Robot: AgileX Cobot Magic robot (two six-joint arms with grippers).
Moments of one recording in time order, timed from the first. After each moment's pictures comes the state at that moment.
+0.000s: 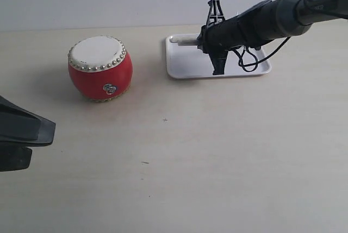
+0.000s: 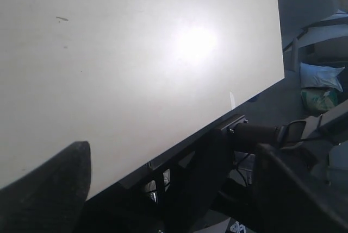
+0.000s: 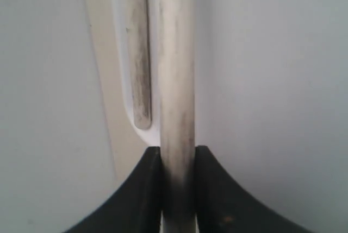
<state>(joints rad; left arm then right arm) -0.01 0.96 -0.58 -1.00 1.22 0.44 0.34 2.32 -1.57 1.26 0.13 0.49</state>
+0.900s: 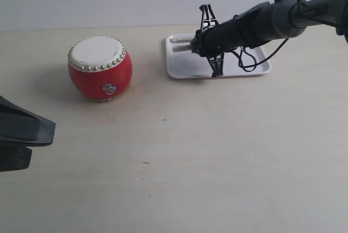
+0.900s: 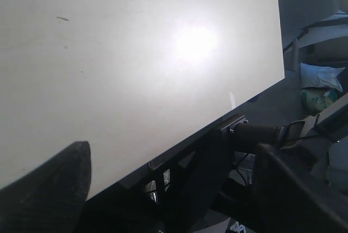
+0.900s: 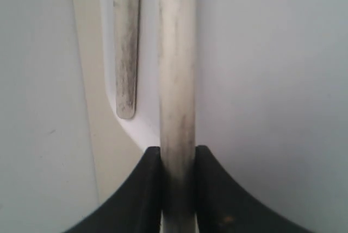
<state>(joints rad) -0.01 0.96 -0.58 -1.00 1.22 0.44 0.32 2.39 -1.65 1.24 0.23 0.40</state>
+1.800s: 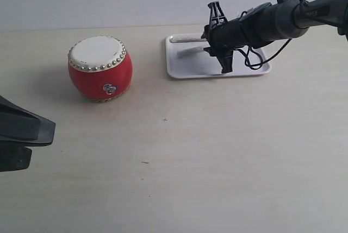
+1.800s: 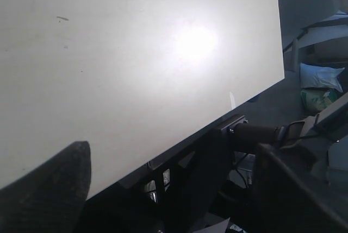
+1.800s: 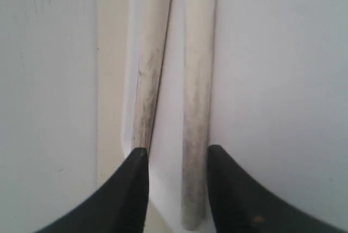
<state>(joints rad) -0.01 0.96 -0.58 -1.00 1.22 0.44 0.31 2.39 -1.65 1.17 0.11 0.40</state>
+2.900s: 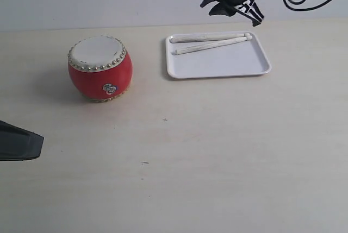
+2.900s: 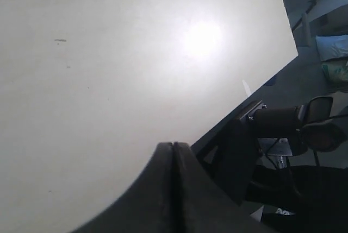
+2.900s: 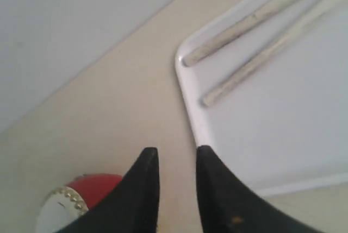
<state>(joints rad) -0.01 0.96 -0.58 -1.00 1.22 0.64 0.29 2.05 -1.65 0.50 0.56 0.40</state>
